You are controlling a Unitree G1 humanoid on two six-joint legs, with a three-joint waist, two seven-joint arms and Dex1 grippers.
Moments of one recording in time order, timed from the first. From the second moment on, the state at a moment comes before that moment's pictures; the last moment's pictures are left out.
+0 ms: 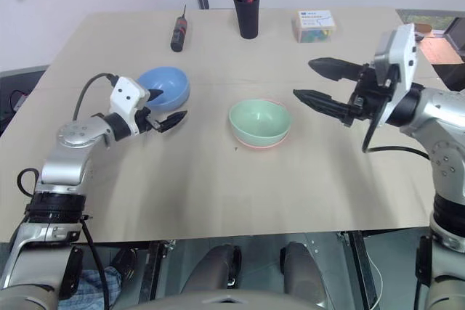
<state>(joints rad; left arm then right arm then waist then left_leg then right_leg) -0.50 0.69 0.04 0.22 -0.17 0.26 -0.73 -0.50 -0.73 -0.29 -0.44 0.71 0.72 0.91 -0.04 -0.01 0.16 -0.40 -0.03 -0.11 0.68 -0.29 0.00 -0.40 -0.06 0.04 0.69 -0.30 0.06</state>
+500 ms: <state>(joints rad) -0.69 0.64 -0.08 0.57 0.00 0.07 -0.75 -0.43 -0.78 -0.32 -0.52 0.75 0.71 0.80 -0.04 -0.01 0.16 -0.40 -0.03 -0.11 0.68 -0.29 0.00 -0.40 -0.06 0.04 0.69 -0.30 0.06</state>
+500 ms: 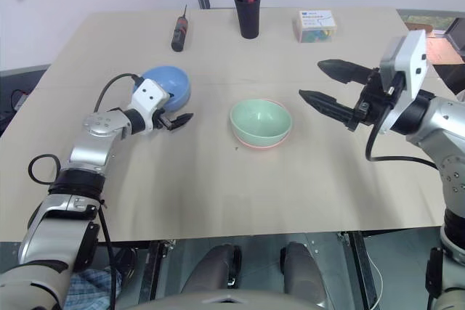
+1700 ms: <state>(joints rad) -0.72 0.62 -0.09 0.48 0.02 0.06 -0.86 -0.41 -0.80 -0.30 -0.50 0.75 0.66 0.78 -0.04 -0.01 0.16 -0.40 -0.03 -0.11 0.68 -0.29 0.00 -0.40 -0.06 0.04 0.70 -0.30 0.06</state>
